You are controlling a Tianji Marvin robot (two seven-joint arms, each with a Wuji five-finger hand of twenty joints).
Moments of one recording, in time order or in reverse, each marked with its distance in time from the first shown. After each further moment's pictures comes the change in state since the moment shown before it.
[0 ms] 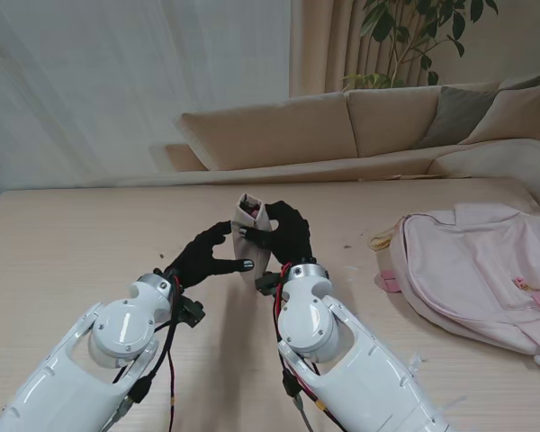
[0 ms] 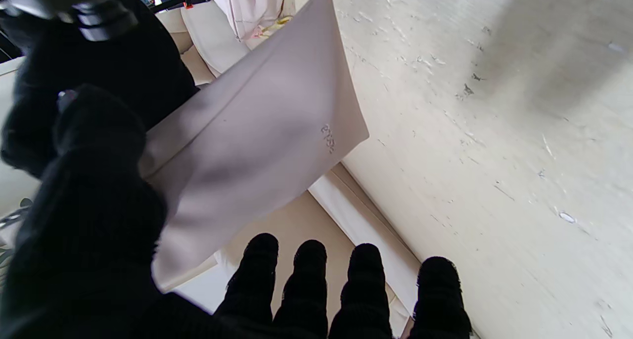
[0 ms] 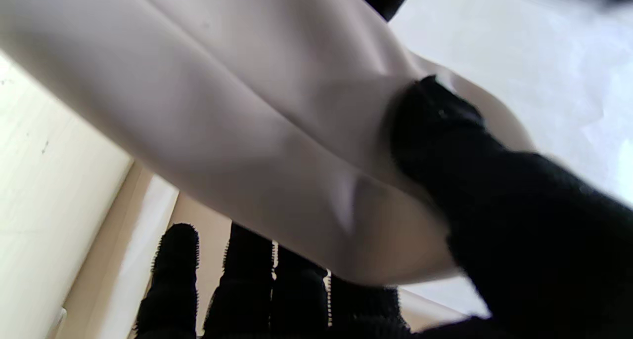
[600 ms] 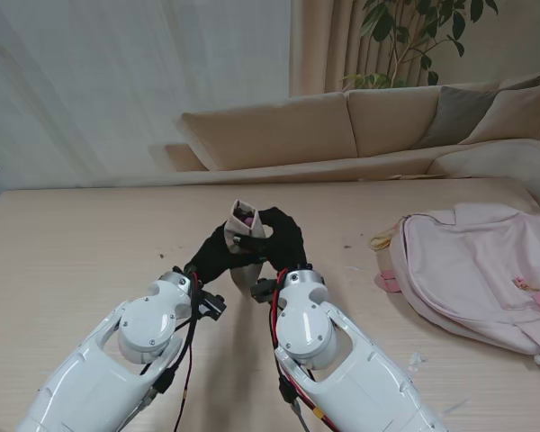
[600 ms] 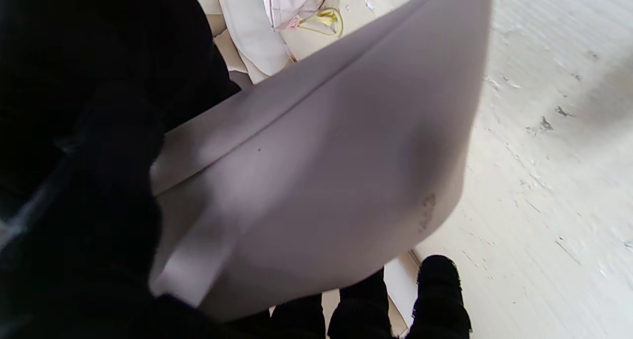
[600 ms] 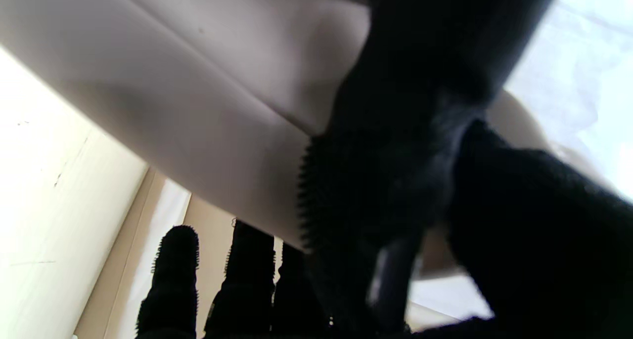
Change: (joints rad) left arm -0.093 -0.047 0.108 0.137 -0.137 -0.094 0.108; right arm -0.018 -0.001 -0.013 -0.011 0.035 -0.012 0.018; left_hand -0.022 -0.064 0.203 0.000 -0.050 -0.023 0.254 0.249 0.032 -0.063 0.194 0.129 0.070 0.000 0.074 0.052 0.028 0.000 -0.037 0.026; right_hand 0.000 -0.032 0.004 0.000 0.011 -0.025 0.000 -0.077 -0.012 -0.047 -0.002 0.002 -0.062 -0.019 -0.023 -0.013 -0.001 -0.003 -0.045 0.000
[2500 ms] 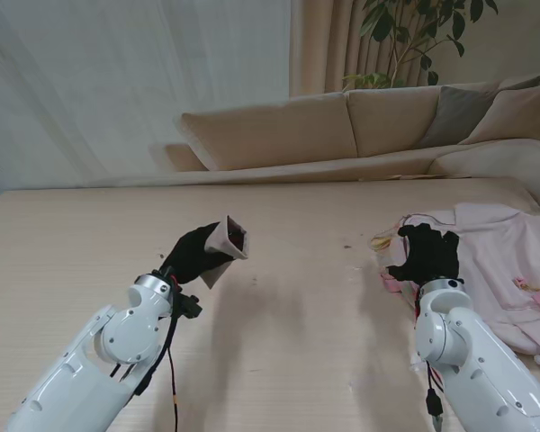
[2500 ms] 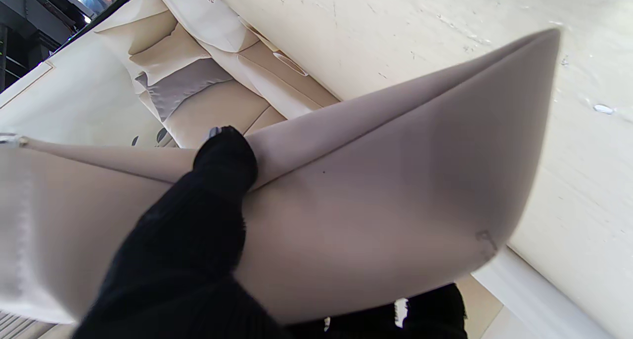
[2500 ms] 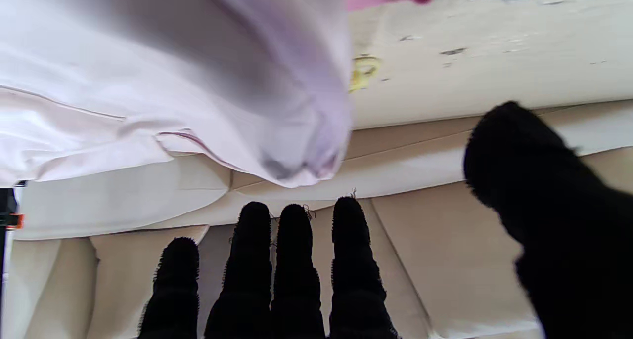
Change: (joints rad) left arm 0.051 0.025 -0.088 0.018 0.333 -0.130 0.057; right arm -0.152 0.259 0.462 0.139 -0.898 0.153 0.346; left_hand 0.328 0.228 -0.022 0.003 0.388 -0.233 0.435 0.348 0.621 -0.025 0.134 0.444 0.374 0.059 0.328 0.164 0.074 -0.027 0.488 0.025; right_hand -0.266 0.117 -0.033 0.129 -0.819 0.158 -0.265 0.074 -0.409 0.107 -0.107 -0.058 -0.115 0.022 -0.142 -0.093 -0.014 -0.023 -0.302 0.251
